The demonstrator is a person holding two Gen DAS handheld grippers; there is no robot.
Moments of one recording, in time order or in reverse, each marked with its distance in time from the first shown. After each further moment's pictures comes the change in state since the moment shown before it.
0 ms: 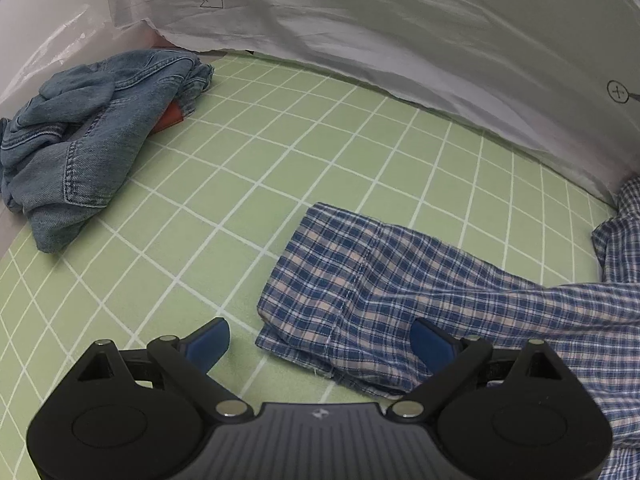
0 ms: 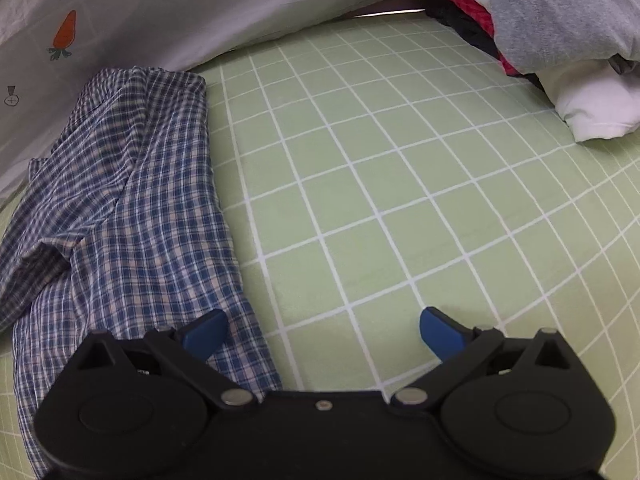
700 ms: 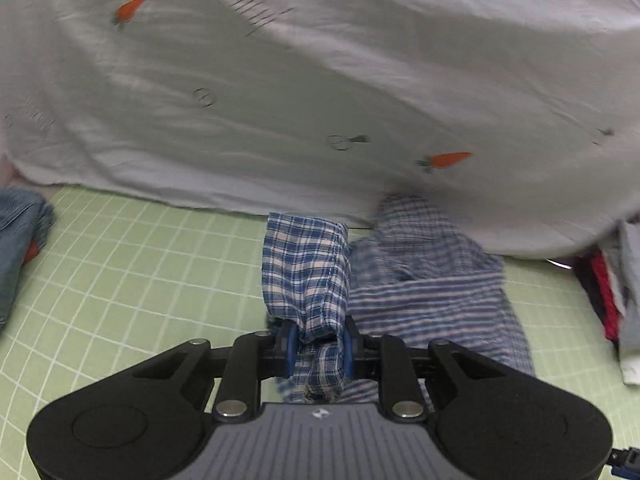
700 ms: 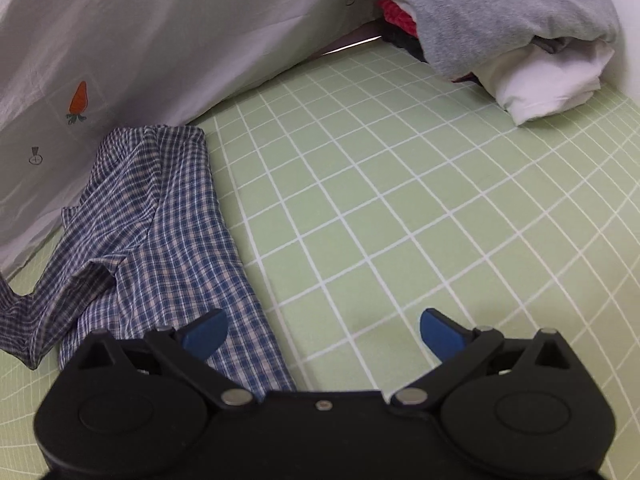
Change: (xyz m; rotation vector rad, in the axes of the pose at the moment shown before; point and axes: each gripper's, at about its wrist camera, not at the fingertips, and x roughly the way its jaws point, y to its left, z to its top) left arm -0.145 -0.093 -0.038 0.282 -0.228 -0.447; right arm -0.067 -0.034 -0.029 0.158 -0.096 0.068
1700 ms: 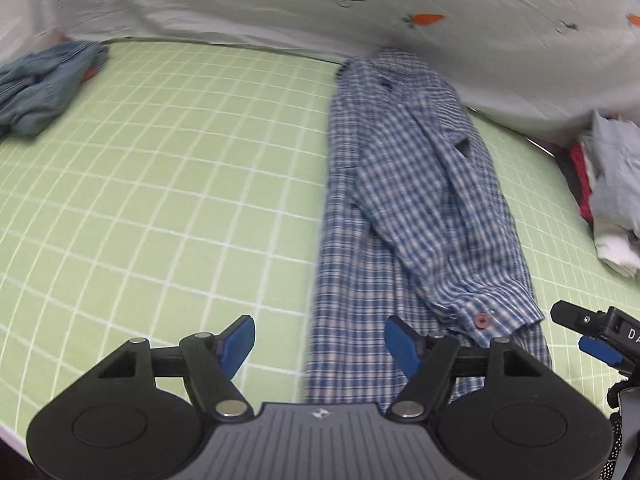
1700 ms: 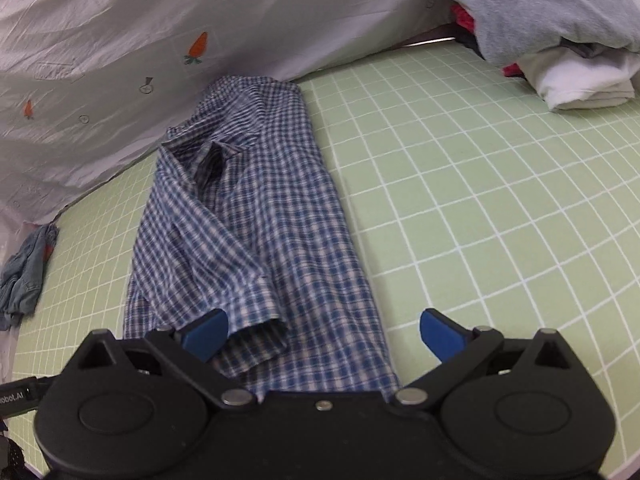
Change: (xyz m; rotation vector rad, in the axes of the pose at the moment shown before) left arm -0.107 -0.011 -0.167 -0.133 0.261 0.057; right arm -0.066 0.010 -0.080 -0.209 0.004 0.220
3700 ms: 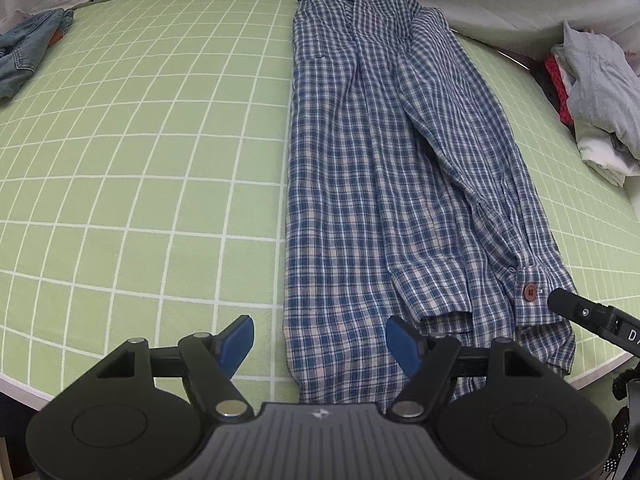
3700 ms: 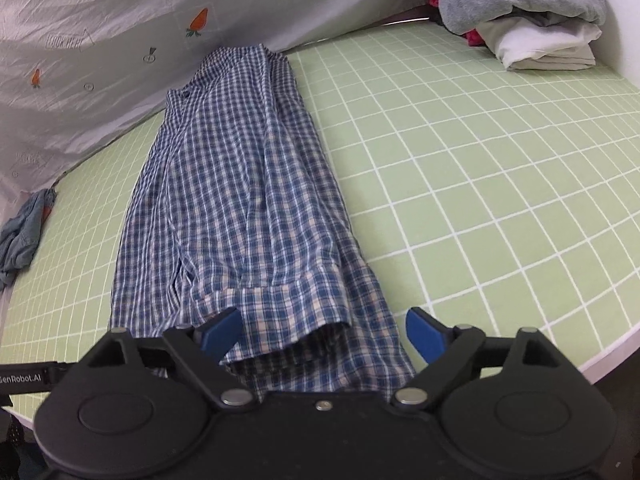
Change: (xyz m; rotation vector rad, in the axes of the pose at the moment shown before) left arm 0.001 -0.014 -0.067 0.135 0.180 -0.039; right arm -0.040 -0.016 -0.077 0.002 0.042 -0.074
